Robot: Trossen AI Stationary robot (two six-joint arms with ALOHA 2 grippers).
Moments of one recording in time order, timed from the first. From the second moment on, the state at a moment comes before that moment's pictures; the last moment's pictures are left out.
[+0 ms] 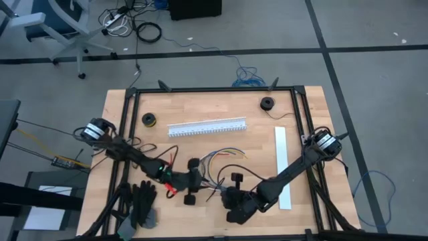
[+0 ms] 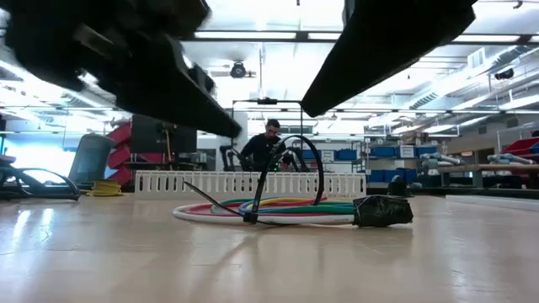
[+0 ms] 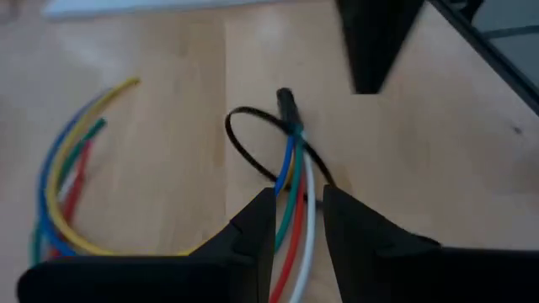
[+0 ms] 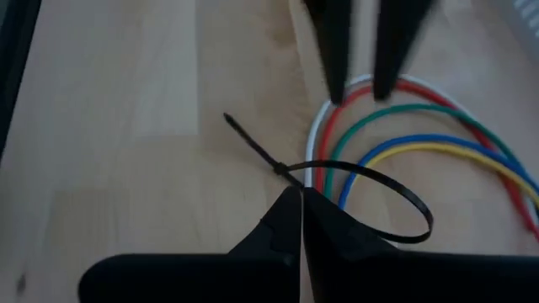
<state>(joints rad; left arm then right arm) -0.49 1.70 0.75 0.38 -0.37 -0.18 0.63 1.98 1.38 -0.36 0.61 0.53</state>
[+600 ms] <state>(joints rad) -0.77 1.68 0.75 0.22 -0.82 -0.38 0.65 2.11 1.36 0.03 0.53 0.45</state>
